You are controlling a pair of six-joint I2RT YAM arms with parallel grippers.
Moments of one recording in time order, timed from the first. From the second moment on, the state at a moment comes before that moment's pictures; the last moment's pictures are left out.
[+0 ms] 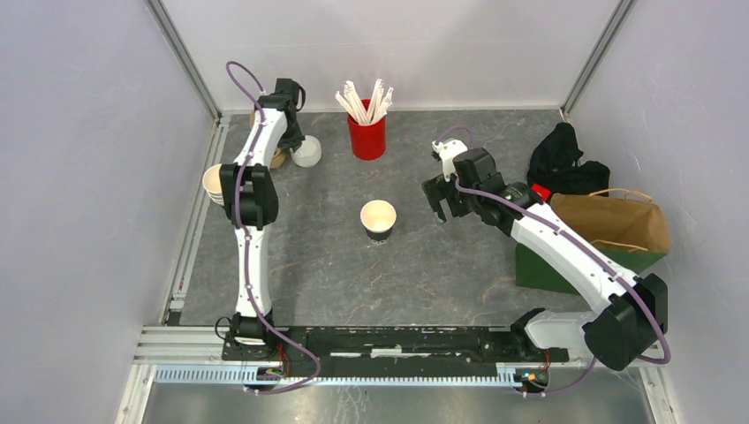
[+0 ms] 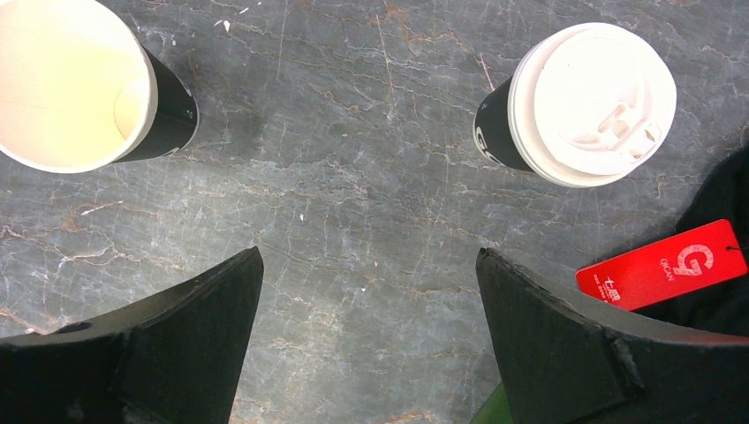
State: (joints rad) left arm -0.08 2.47 2.36 -1.02 -0.29 -0.43; right arm 0.57 1.28 1.11 -0.60 0.13 0.00
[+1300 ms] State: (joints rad) left arm -0.08 2.46 2.36 -1.02 -0.28 -0.43; right arm 0.57 1.28 1.11 -0.60 0.14 0.00
